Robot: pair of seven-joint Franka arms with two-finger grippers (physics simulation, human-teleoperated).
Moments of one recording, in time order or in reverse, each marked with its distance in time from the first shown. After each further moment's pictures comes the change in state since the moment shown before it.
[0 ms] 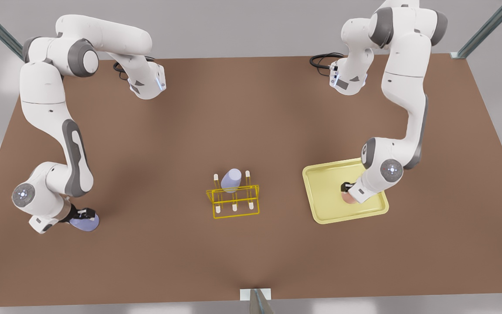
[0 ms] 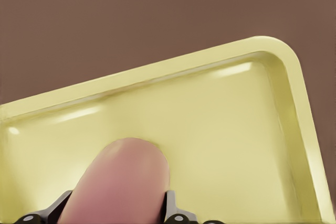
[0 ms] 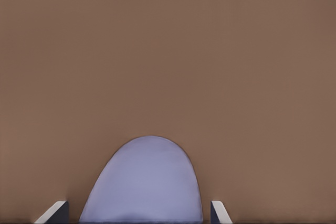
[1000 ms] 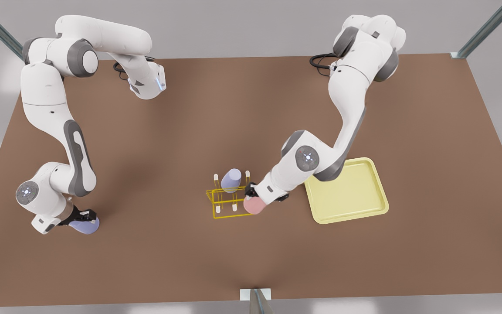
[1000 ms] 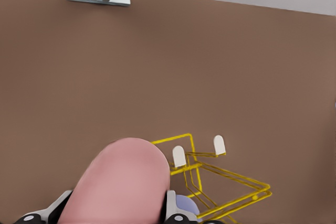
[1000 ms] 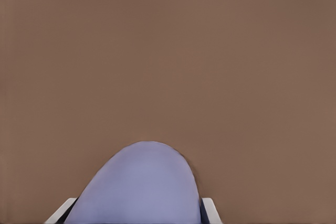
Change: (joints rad) left arm -0.268 0.334 -0.271 0.837 -0.076 -0.170 -0.453; right arm -0.008 0.003 0.027 -0.014 0.015 0.082 -0.046
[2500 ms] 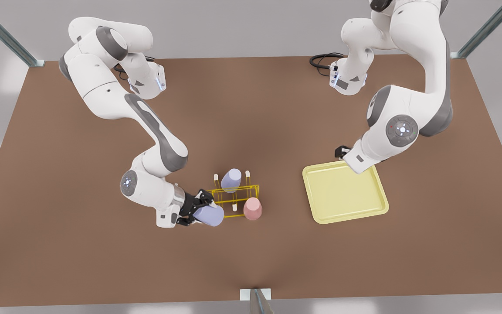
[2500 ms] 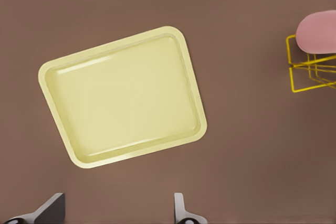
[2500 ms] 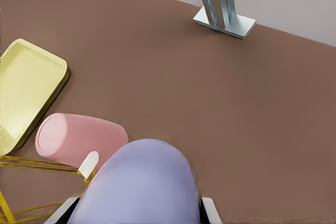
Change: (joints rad) left arm 0.261 -0.552 0.108 -0.463 0.111 -0.573 0.288; right arm 0.253 0.012 0.467 0.185 0.230 -0.082 -0.035
